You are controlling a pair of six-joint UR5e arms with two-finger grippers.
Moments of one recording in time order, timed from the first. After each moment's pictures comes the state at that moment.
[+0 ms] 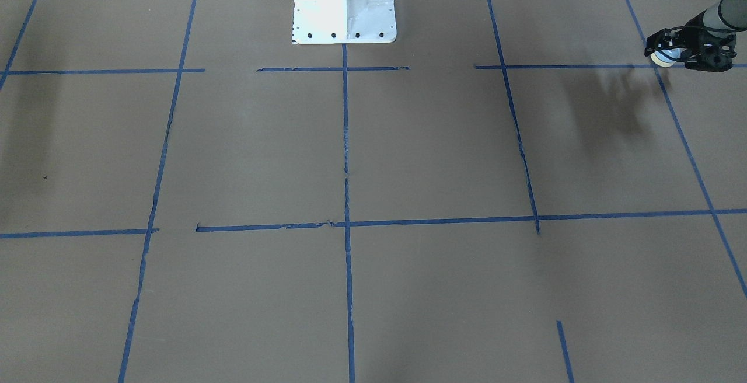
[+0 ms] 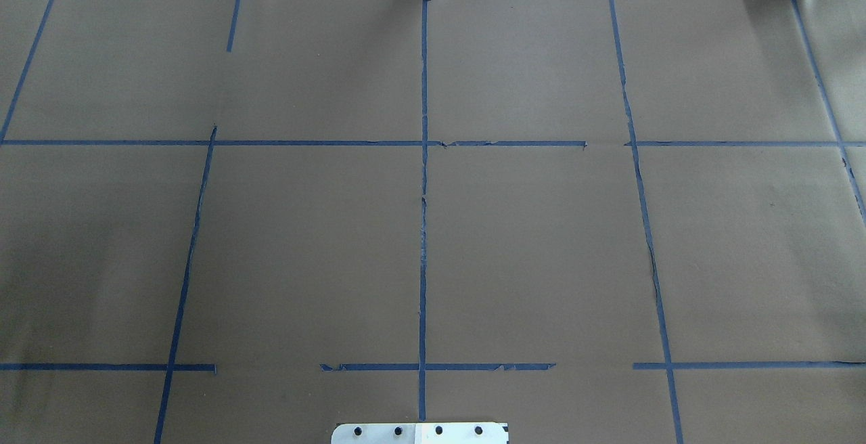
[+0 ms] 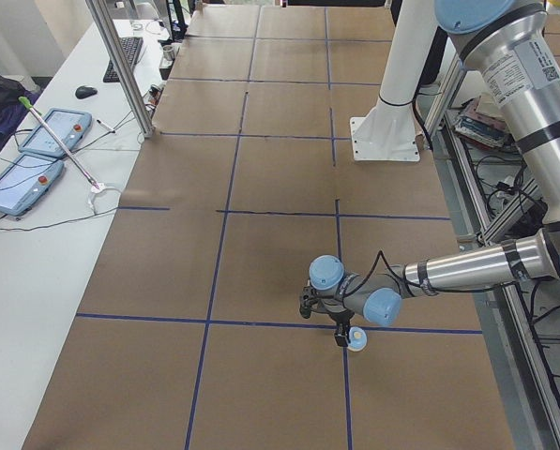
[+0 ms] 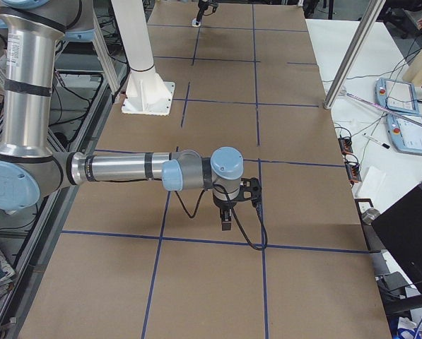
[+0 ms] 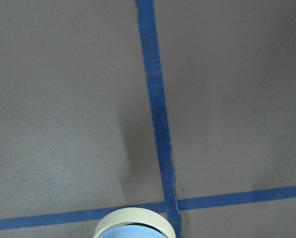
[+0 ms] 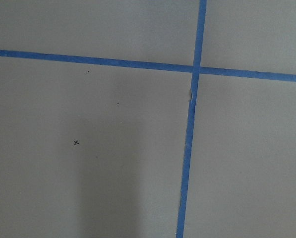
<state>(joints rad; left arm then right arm) -0.93 -1.07 -1.64 -2.19 -2.32 -0.43 1.49 -1.73 1.81 -1.52 2.36 0.05</state>
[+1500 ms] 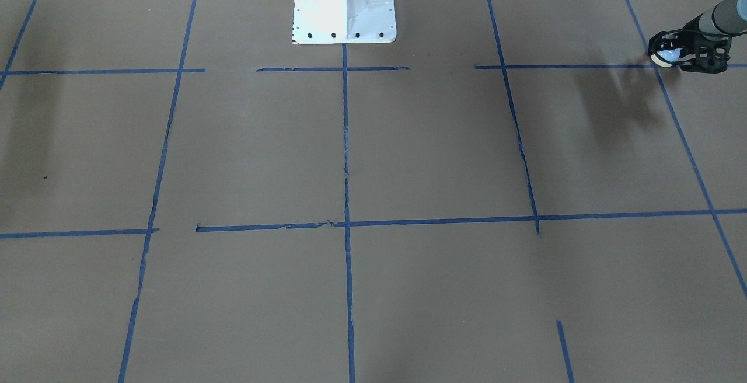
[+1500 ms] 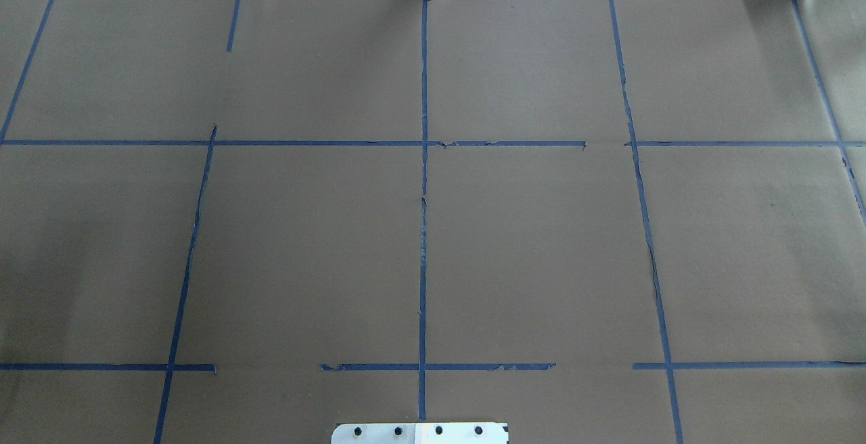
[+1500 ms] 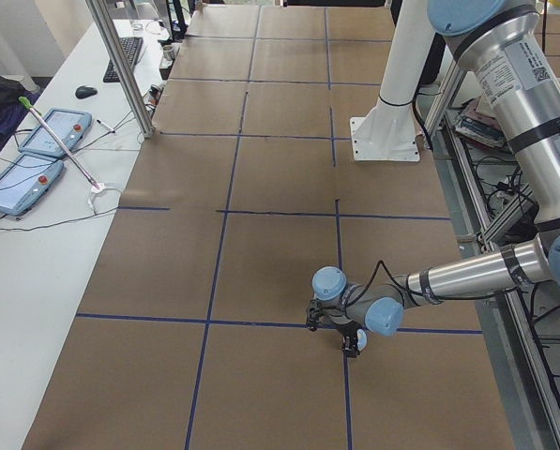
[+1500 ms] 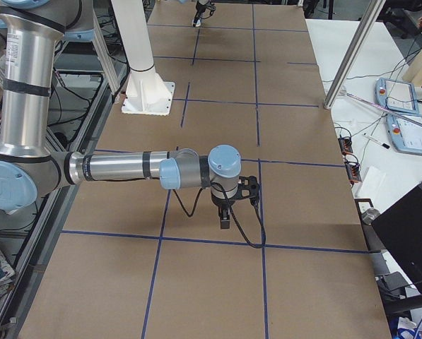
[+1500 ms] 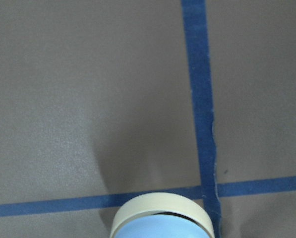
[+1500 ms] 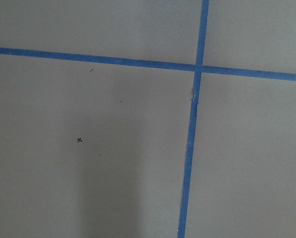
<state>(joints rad) -0.87 -1.08 -1.58 -2.20 -2.29 -0.44 1.49 -1.75 1.83 -1.52 2.36 0.05</state>
